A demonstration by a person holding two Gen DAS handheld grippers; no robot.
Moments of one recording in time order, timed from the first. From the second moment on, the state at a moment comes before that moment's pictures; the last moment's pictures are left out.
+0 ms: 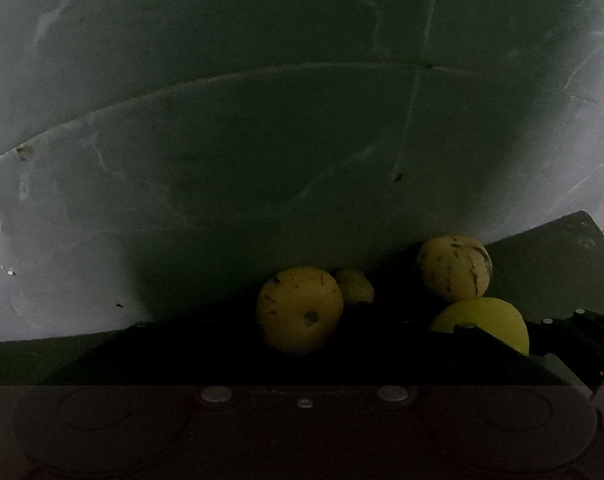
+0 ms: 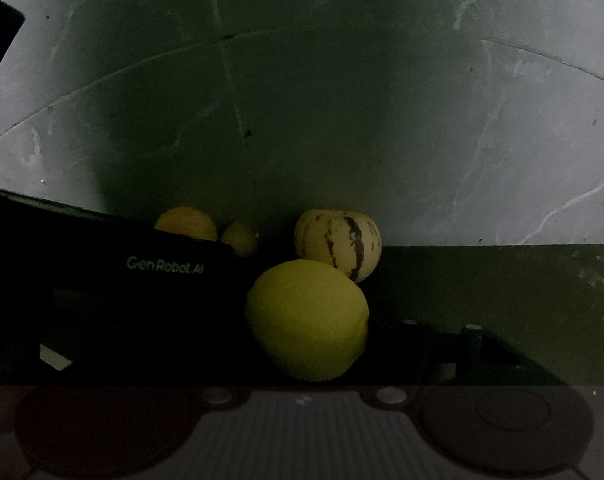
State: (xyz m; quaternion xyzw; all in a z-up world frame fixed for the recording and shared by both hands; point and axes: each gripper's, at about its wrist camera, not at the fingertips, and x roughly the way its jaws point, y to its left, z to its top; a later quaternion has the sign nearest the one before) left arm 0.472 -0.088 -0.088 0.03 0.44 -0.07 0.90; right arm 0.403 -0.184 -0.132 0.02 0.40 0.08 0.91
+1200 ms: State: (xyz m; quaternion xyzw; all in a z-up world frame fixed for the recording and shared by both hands) left arm 0.432 -0.083 -0.073 0.01 0.42 -0.09 0.90; right arm 0.351 -0.191 -0.117 0.05 0.34 0.07 0.93
